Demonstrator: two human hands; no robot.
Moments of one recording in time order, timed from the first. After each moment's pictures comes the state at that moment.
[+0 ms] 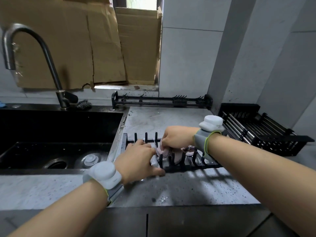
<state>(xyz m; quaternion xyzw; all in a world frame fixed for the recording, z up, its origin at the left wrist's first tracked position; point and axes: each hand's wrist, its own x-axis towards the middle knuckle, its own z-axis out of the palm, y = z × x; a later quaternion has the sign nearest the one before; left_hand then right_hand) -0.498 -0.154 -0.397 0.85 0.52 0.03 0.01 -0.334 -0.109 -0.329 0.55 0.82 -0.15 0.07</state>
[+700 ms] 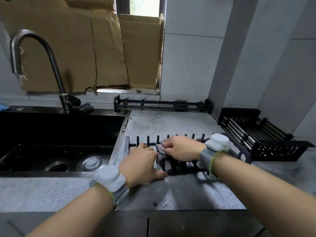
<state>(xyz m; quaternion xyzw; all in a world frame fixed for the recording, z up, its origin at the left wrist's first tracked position) -0.493 -0.153 -0.397 0.85 0.53 0.04 0.00 -0.318 -0.112 -0.361 0.55 0.82 -0.15 0.00</state>
